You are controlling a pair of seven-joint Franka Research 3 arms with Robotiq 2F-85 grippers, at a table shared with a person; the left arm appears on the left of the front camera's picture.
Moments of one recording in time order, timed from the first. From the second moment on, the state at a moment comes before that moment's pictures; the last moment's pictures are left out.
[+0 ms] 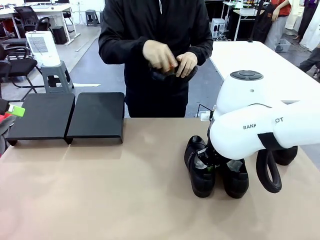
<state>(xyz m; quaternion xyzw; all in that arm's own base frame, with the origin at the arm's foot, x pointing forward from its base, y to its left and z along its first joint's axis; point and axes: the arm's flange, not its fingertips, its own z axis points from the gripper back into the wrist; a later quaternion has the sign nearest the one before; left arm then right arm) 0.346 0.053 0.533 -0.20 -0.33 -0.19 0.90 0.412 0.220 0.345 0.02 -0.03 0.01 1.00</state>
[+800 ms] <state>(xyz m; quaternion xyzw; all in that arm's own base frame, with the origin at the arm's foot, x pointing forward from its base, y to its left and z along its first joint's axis) 0.346 0.053 0.533 -0.20 -0.33 -0.19 0.90 0.327 0.324 0.419 0.04 -0.12 0.12 0.98</state>
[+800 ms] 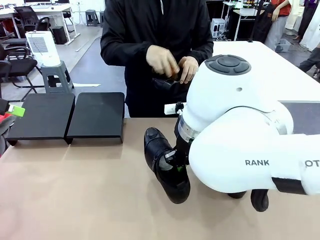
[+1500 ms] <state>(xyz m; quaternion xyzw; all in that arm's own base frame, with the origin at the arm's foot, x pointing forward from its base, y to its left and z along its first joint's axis) 0.346 0.053 0.533 -0.20 -0.33 -0.19 0.90 0.305 0.379 0.379 0.04 -0.08 0.08 0.99</state>
